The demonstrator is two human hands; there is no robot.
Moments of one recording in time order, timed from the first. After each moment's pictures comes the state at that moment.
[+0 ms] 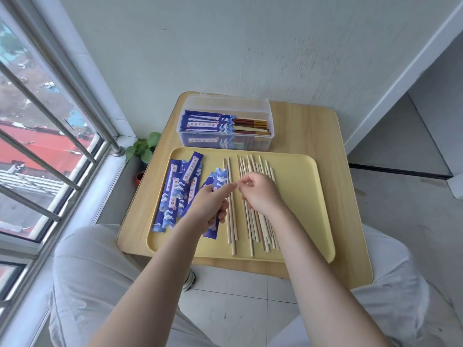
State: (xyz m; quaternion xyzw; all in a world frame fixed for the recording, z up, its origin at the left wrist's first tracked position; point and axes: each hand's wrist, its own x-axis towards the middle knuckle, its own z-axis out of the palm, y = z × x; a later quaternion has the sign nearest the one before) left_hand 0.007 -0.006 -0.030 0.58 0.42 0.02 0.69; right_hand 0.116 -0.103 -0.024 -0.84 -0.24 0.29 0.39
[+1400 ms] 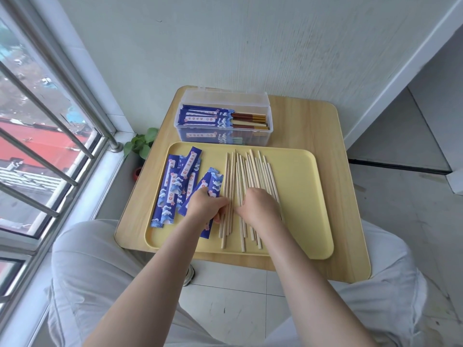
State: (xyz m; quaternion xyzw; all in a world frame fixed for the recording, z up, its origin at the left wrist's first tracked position) left_hand 0.004 -0.003 -0.055 0.68 0.50 -0.02 0.54; right_hand 0.092 -0.111 -0.046 -0.93 -0.30 0.20 0.07
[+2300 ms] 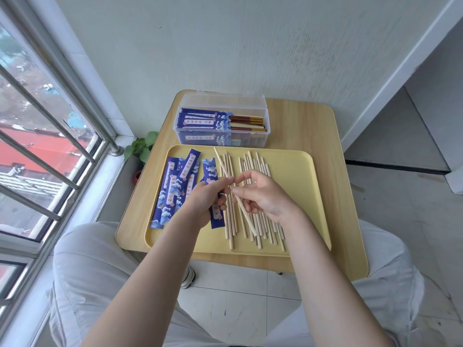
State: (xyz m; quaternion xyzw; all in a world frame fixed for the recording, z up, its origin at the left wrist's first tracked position) left_hand 0.006 -0.007 -0.022 0.49 0.39 0.05 0.78; right_hand 0.116 -0.133 -0.008 -0.67 -0.22 0.47 0.53
